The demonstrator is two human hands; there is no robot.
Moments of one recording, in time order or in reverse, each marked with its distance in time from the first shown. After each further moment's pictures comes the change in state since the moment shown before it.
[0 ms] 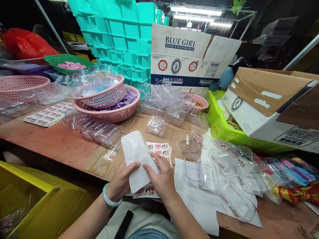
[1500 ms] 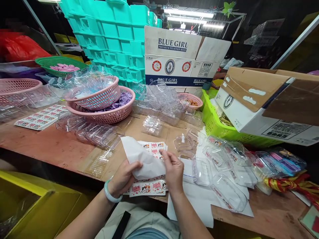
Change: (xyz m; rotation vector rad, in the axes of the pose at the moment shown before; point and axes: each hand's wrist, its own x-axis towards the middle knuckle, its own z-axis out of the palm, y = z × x) left_hand 0.007 -0.001 0.013 0.103 -0.044 -0.064; right_hand 0.006 0.020 -0.024 0.630 0.317 0.400
